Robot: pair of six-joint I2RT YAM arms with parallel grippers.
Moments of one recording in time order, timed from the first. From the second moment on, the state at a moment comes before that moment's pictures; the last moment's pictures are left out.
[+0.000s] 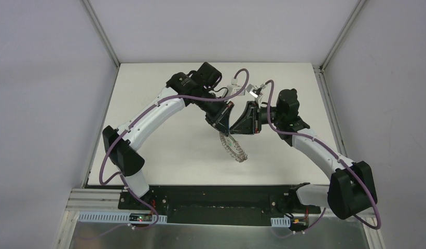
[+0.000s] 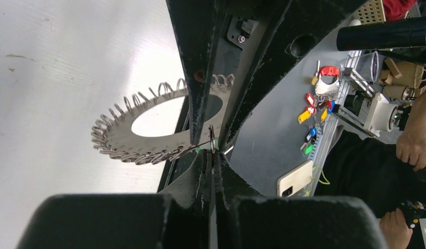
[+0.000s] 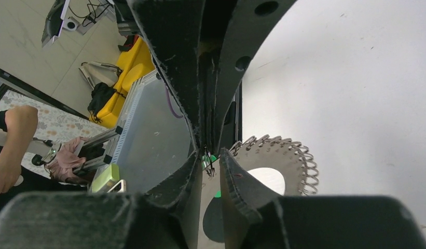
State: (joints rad) left arm -0.75 1.72 1.84 -1.15 0.75 0.00; right arm 0.41 1.26 0.81 0.37 -1.31 0.51
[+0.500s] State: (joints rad) left arm -0.74 1.73 1.84 -1.15 0.76 0.00; right arm 0.42 1.27 0.81 0.37 -1.32 0.52
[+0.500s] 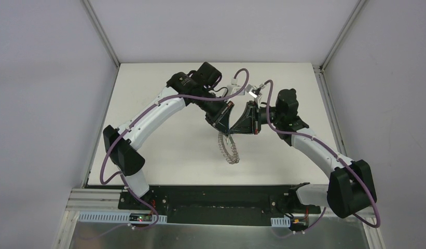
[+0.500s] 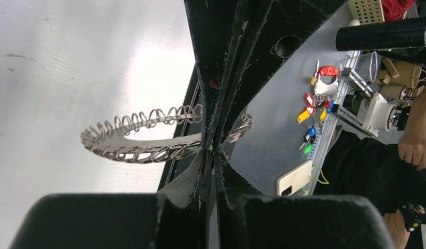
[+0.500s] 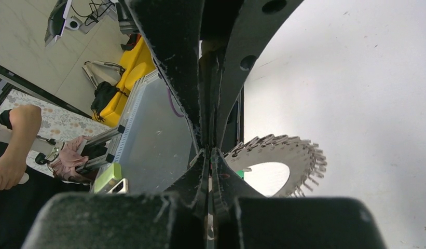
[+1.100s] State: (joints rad) left arm -0.65 1.63 1.69 -0.91 0.94 -0.03; right arm 0.38 1.25 0.81 0.46 -1.29 0.63
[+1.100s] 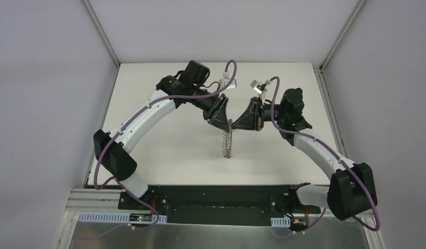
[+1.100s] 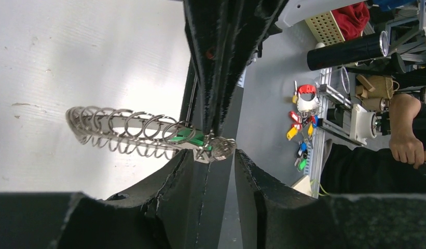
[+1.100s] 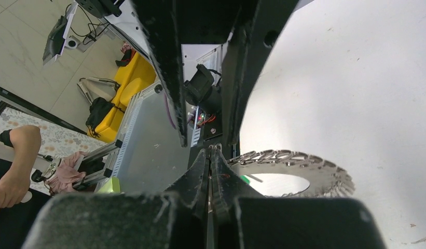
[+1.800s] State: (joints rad) left arm -0.65 1.63 1.57 -0.69 0.99 -0.05; right arm 0.35 1.24 0.79 0.50 -1.29 0.67
